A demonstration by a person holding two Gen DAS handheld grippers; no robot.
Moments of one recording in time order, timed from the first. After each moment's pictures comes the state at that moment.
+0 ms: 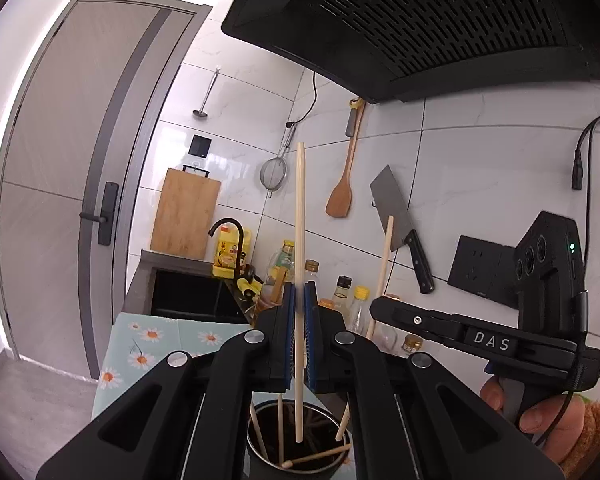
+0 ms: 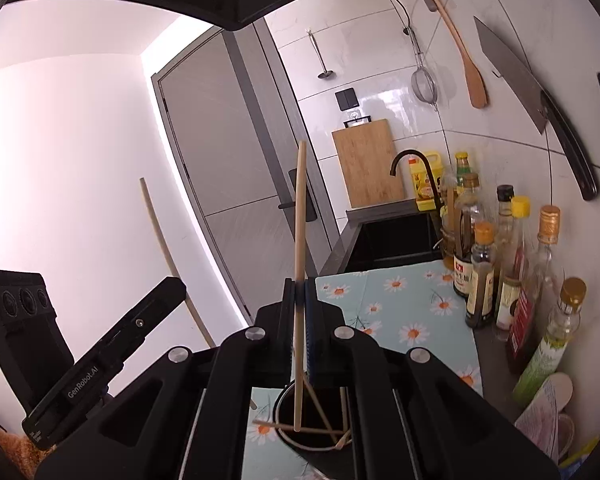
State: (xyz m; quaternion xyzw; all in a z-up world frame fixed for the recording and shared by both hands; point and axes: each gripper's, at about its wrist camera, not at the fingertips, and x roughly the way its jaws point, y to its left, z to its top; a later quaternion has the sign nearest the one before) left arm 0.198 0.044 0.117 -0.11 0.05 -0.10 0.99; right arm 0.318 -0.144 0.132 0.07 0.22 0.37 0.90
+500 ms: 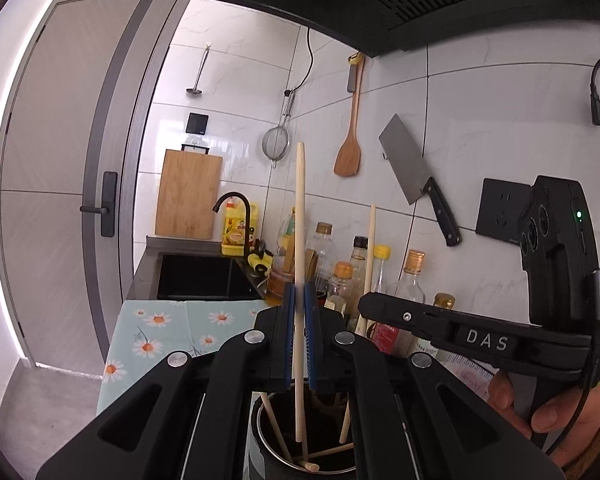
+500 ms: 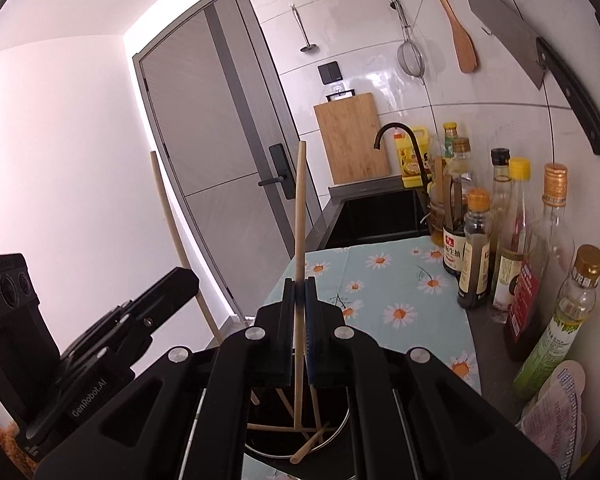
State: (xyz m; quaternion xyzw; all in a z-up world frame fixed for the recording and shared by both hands) left arm 0.236 0.029 0.075 -0.07 0.09 -0.09 0.99; right arm 0.349 -0.137 0.077 0.07 0.27 0.35 0.89
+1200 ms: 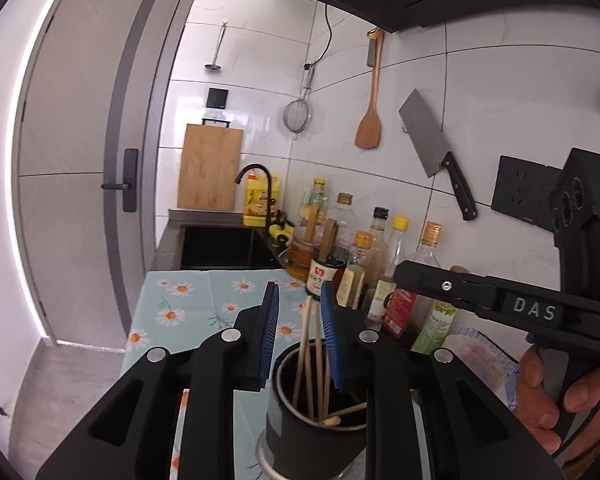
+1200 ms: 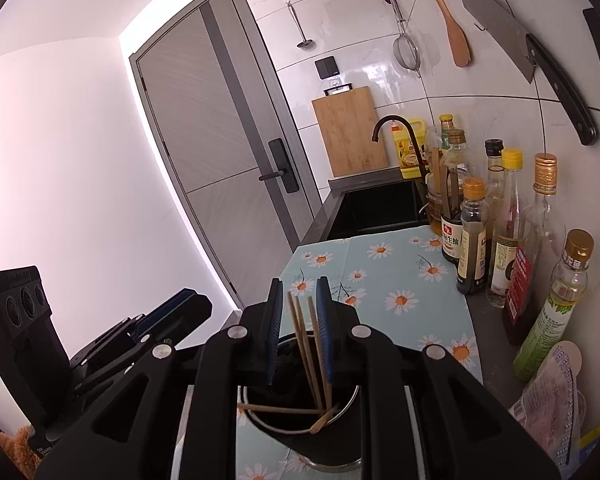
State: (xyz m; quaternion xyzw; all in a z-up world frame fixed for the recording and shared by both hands) left arm 0.217 0.034 0.076 -0.07 0.15 -0.05 0.99; right arm 0.322 -0.146 0.092 0.07 0.28 0.35 0.89
